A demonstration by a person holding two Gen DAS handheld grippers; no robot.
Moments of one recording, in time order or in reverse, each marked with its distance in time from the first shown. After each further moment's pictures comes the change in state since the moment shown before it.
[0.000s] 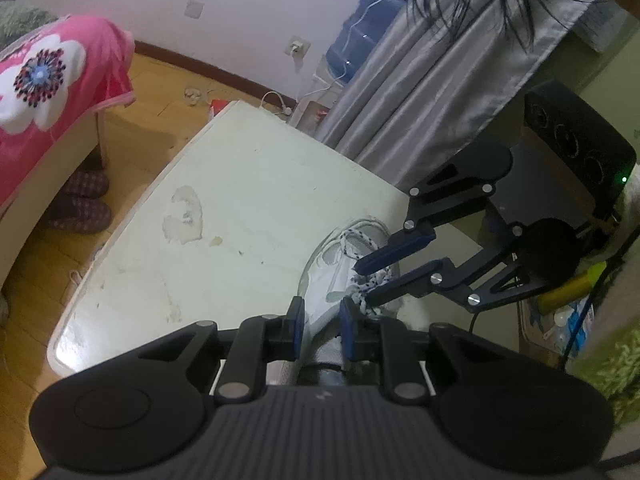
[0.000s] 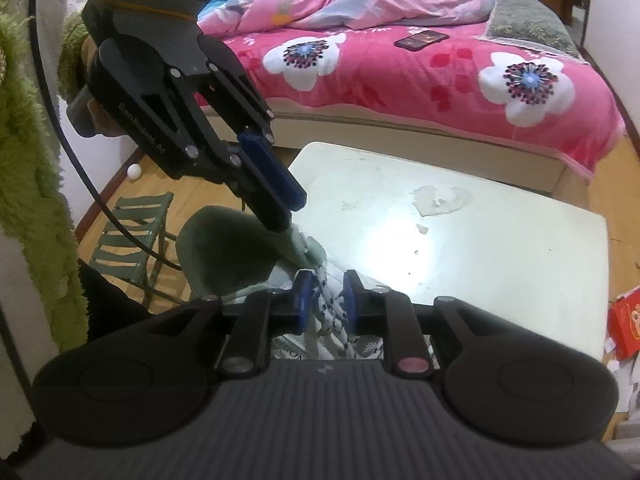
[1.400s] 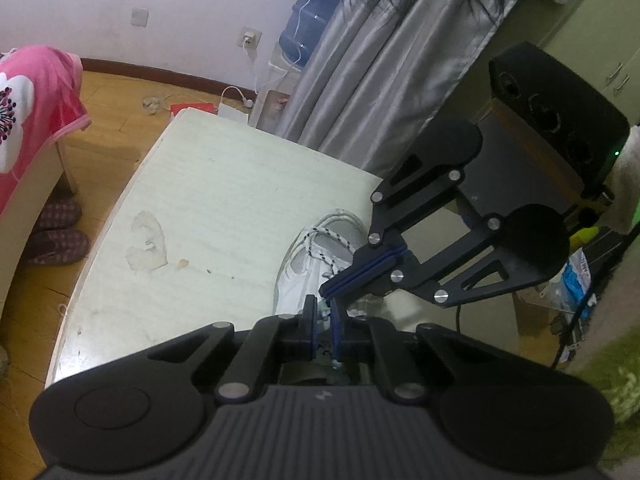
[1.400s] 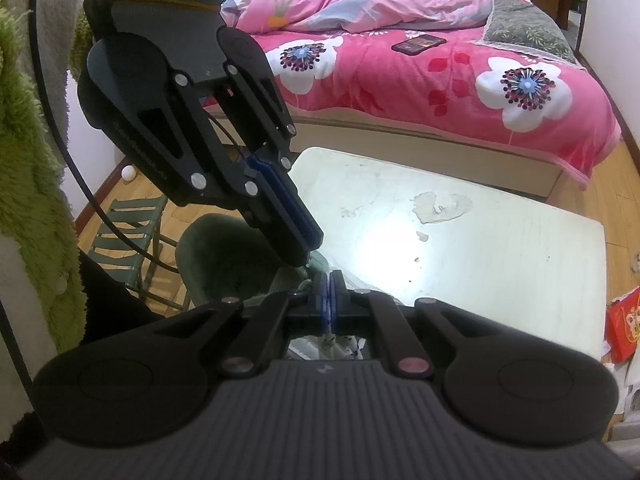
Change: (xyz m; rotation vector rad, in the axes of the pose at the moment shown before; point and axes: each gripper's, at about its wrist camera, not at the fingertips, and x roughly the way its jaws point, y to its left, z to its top) left arm 0.019 -0.017 0.014 0.151 0.059 -0.036; right arm 0.006 0.004 0.006 -0.007 -0.003 -0.013
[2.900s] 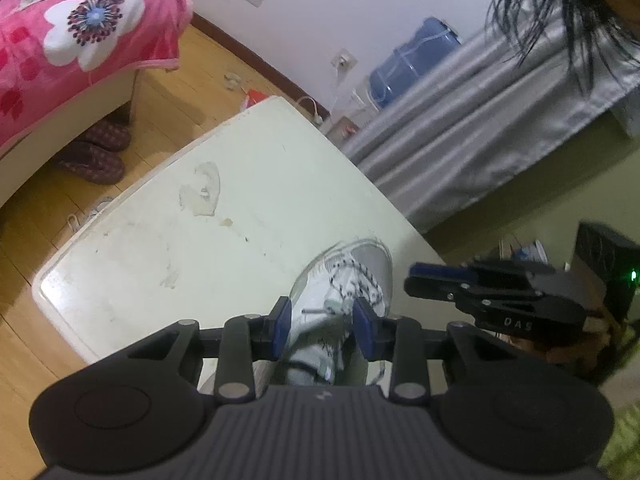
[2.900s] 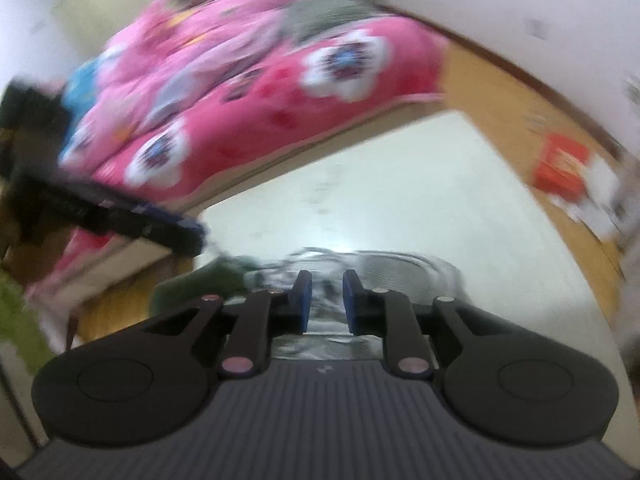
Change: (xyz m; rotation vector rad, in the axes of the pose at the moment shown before) left arm -0.015 0.026 -0.029 -0.432 -0.124 0.015; right arm -0.046 -0.005 -0.061 0.646 -0.182 -0.312
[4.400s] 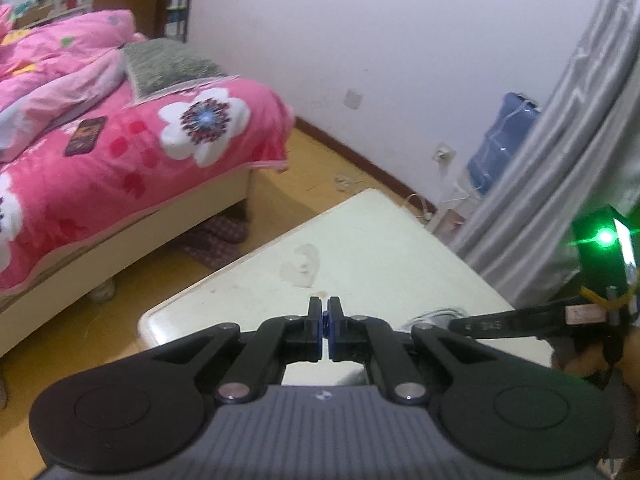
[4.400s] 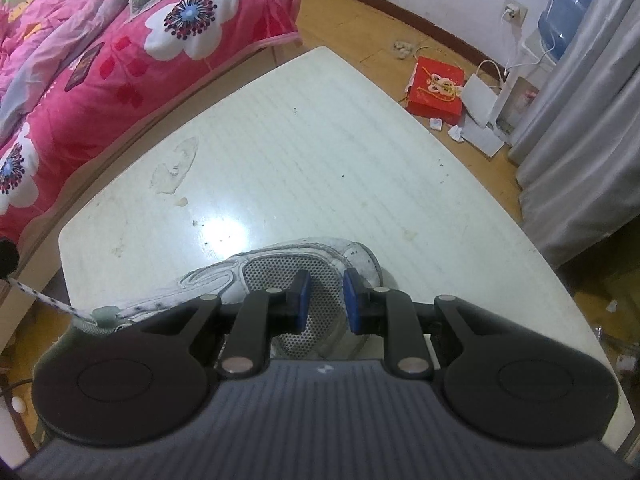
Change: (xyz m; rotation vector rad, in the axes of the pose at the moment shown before) left arm -0.037 -0.044 -0.029 -0.012 -0.320 0.442; right arm 0.059 -0.012 0.020 0.179 0.175 -0.382
